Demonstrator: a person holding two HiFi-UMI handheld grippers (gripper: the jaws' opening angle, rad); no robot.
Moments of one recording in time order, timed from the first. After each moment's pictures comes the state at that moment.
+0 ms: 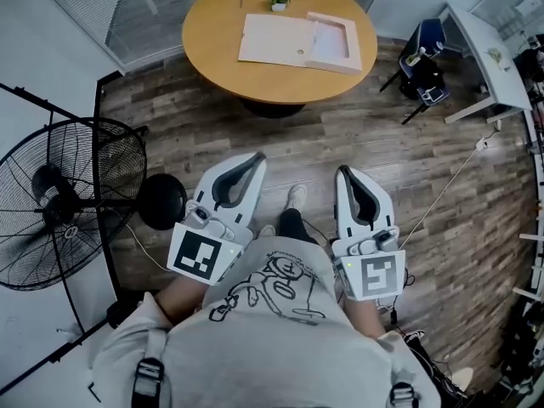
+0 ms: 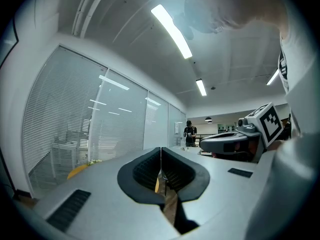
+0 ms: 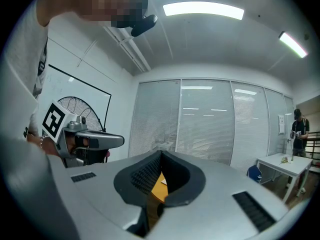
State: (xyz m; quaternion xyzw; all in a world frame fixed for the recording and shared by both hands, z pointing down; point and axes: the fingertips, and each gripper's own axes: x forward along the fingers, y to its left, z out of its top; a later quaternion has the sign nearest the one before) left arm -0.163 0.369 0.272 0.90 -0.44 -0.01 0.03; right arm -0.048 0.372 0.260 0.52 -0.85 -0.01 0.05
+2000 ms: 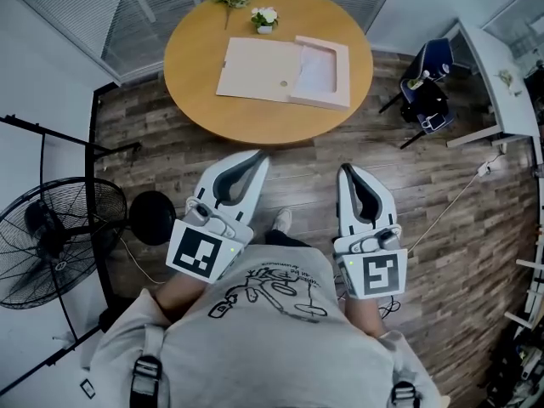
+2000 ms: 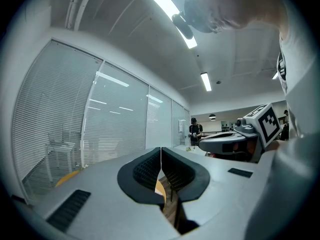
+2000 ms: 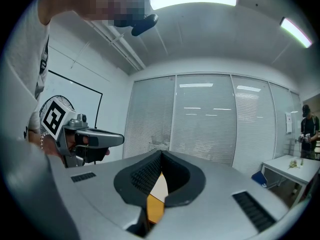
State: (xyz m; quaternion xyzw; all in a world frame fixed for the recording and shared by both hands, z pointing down) left arm -0.042 0.163 0.261 0.89 -0.45 -0.03 0.03; right arm 0.069 0.173 0.279 0.49 -0.87 -0.01 0.07
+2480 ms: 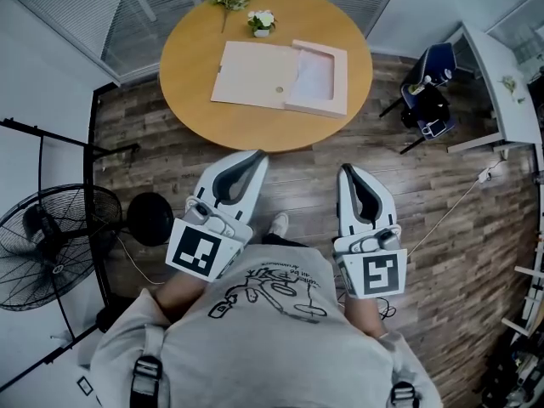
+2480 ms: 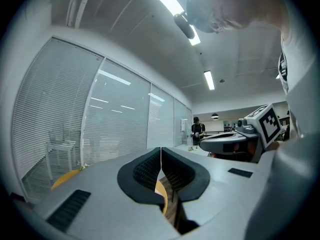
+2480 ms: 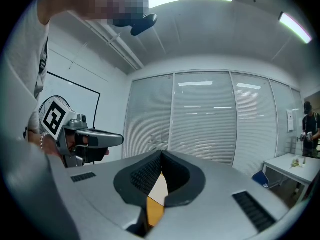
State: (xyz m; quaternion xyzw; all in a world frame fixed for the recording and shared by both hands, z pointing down) left arm -0.018 0.121 0.279 0.89 -0.46 0.01 0.03; right arm 0.098 0.128 0.287 0.48 -0.87 0.00 0.07
